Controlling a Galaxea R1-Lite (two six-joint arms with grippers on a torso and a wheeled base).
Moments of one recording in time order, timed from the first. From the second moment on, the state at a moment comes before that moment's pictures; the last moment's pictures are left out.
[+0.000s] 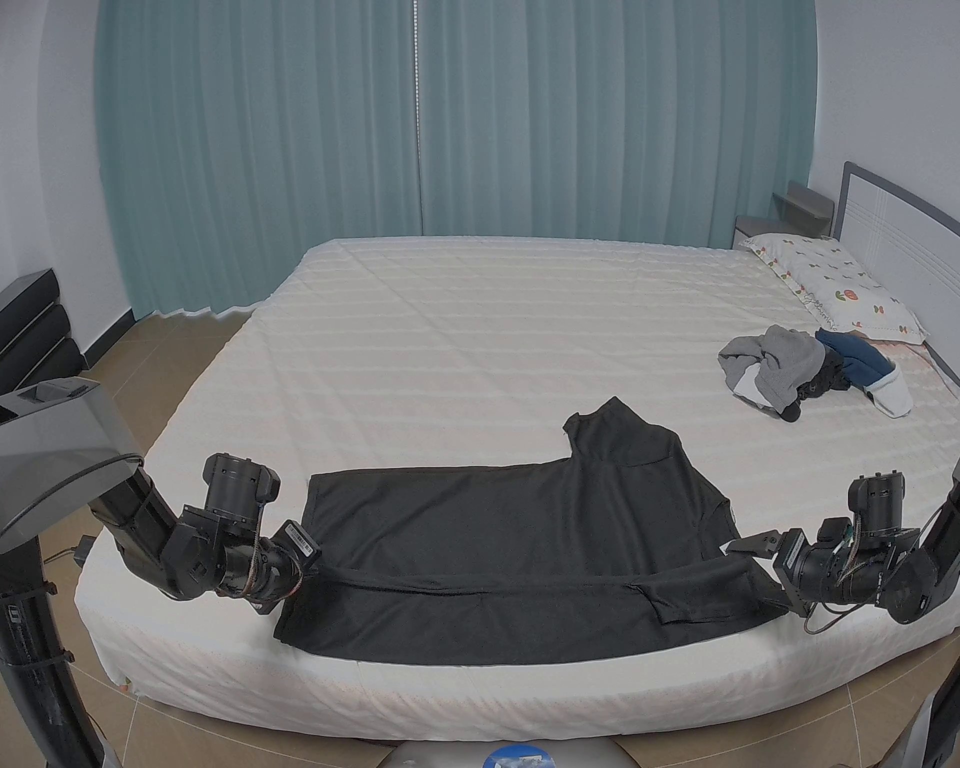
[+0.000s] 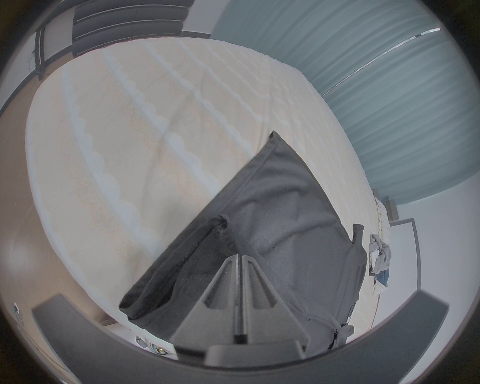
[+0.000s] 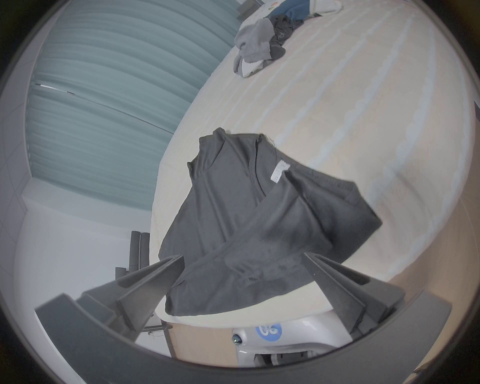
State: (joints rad) left arm -0.20 2.11 -0.72 -0.51 -0.05 -1.01; right arm -0.01 1.93 -0.32 -0.90 0.38 0.78
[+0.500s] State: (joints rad) left arm -0.17 2.10 -0.72 -0.51 -0.05 -1.01; right arm -0.03 2.10 -0.46 -0.90 0.36 0.63
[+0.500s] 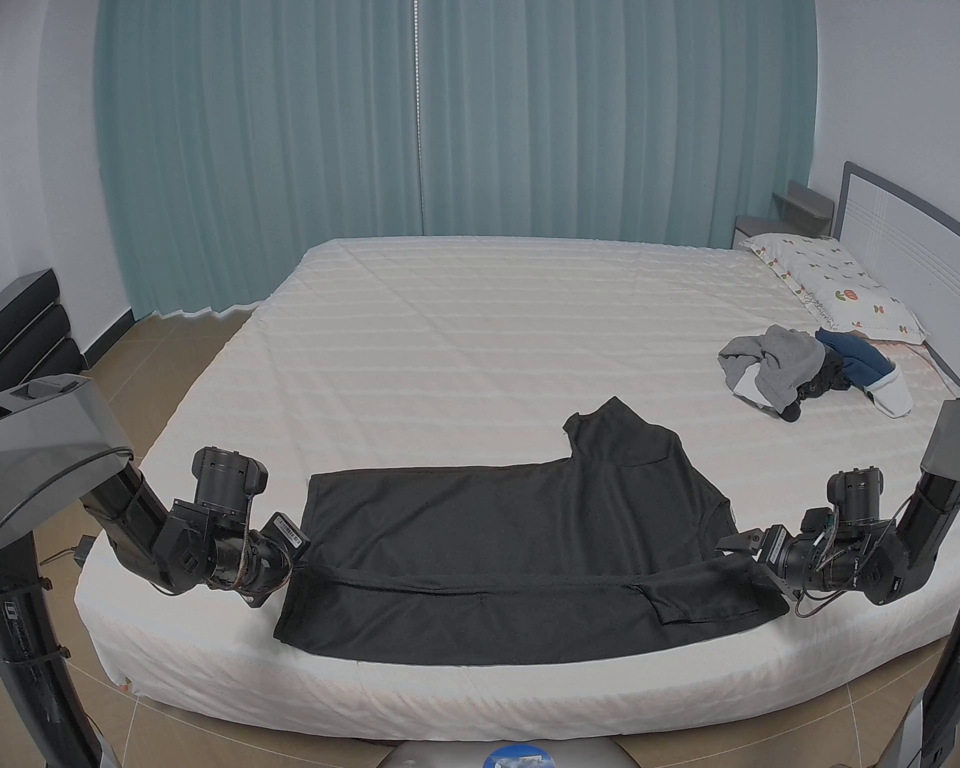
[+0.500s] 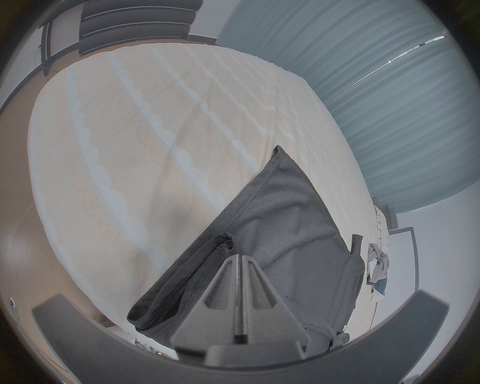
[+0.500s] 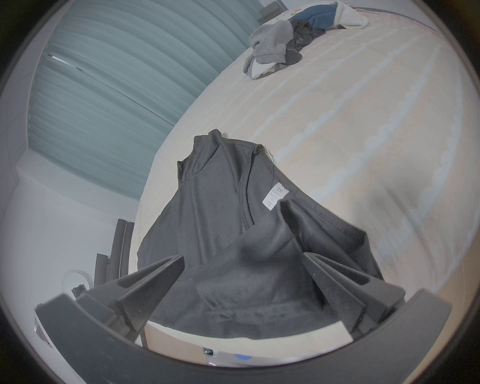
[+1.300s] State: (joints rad) left arm -0.14 2.05 -0.70 -0.51 -0.11 -1.06; right arm -0.03 1.98 -0.37 -0.91 0.37 0.86
